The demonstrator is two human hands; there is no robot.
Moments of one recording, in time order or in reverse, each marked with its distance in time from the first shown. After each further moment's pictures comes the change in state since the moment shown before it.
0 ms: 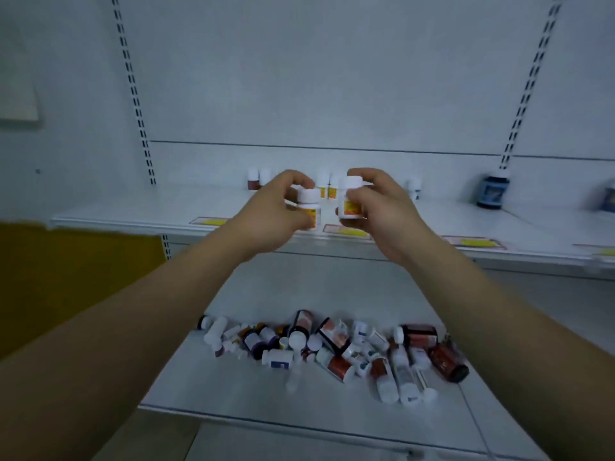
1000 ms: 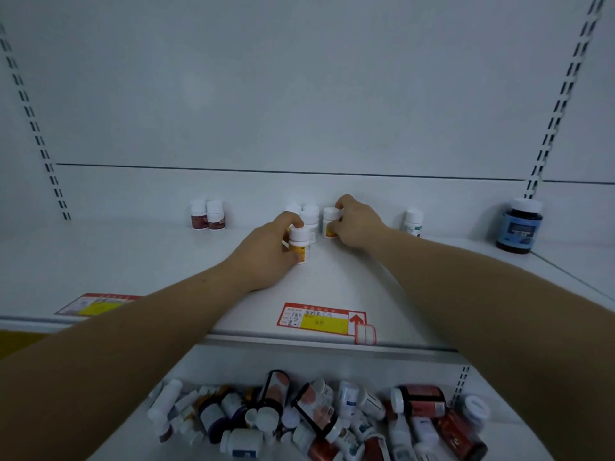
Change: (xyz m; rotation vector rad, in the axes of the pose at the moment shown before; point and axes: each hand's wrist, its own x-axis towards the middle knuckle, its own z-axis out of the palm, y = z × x) left_hand 0.185 -0.092 0.057 0.445 -0.091 0.078; right_hand 0.237 0.090 -0.066 -1.127 -0.059 0.058
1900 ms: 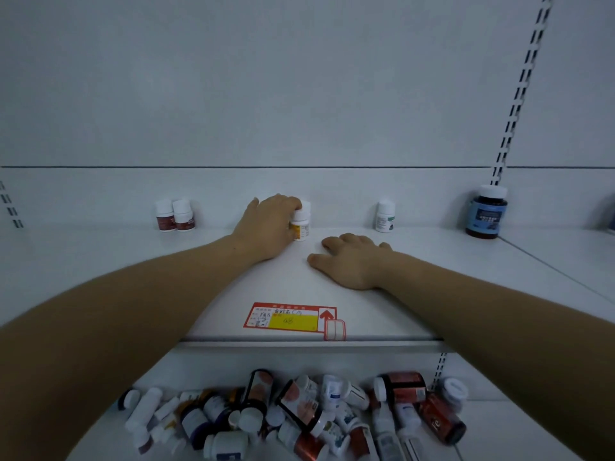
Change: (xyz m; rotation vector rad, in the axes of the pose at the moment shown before) left_hand 0.073 -0.001 0.033 0.426 0.081 0.192; right_hand -0.076 0.018 -0.011 -0.373 -0.330 0.068
